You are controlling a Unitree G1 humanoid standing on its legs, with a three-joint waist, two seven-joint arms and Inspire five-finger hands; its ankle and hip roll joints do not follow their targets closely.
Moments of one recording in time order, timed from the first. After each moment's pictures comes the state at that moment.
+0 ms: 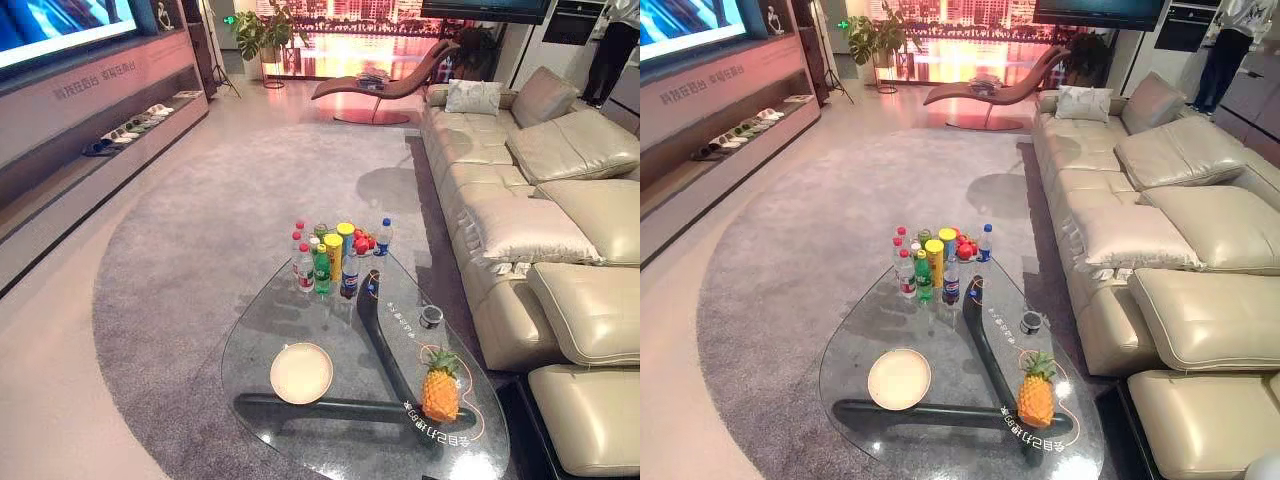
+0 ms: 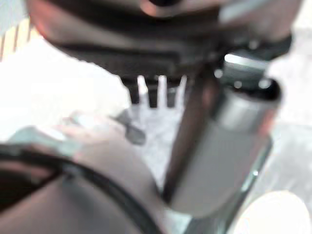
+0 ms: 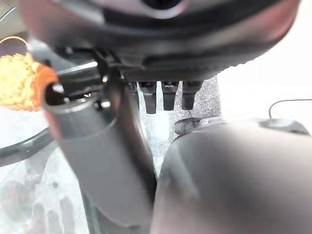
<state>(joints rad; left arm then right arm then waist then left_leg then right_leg) 0.04 0.18 -0.03 1.34 -0.61 0.03 -0.02 -0.03 -0.20 0.14 1.33 0.41 0.10 0.11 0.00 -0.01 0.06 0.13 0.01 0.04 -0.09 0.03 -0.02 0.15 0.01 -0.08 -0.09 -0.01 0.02</state>
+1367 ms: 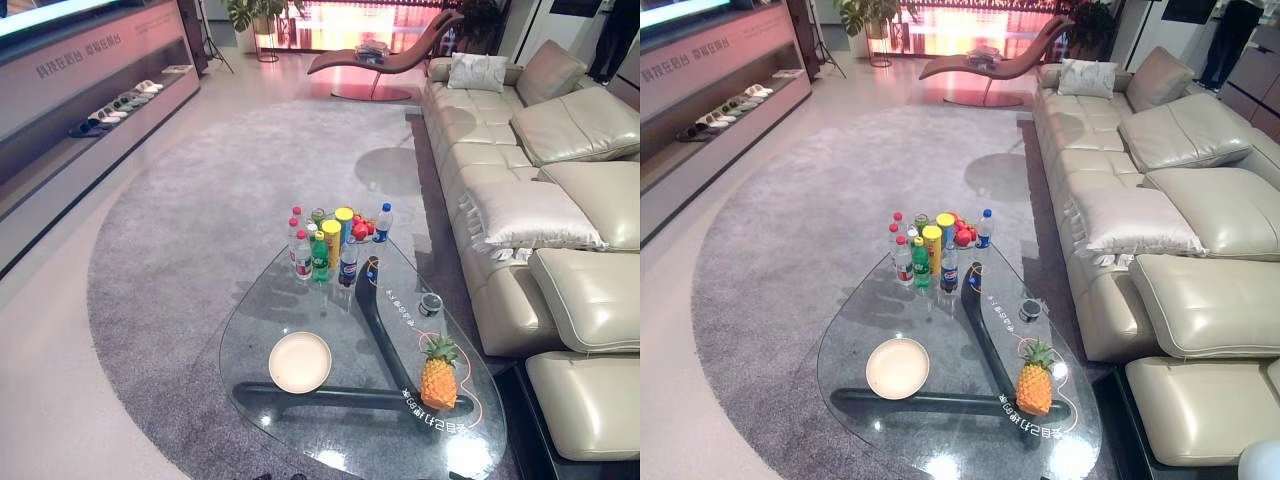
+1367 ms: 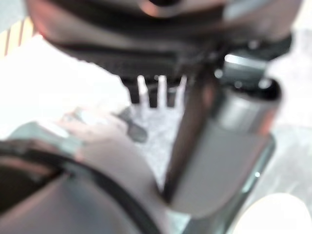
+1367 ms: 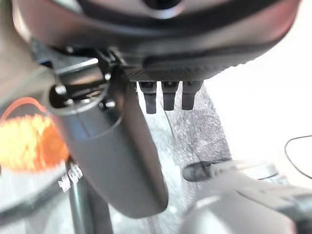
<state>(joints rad) 0.04 0.19 -0.03 1.34 -0.64 -0.02 -0.03 0.00 -0.19 0.09 1.30 0.49 -0.05 -0.16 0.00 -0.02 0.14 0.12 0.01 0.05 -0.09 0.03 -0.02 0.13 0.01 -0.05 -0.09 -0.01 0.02</state>
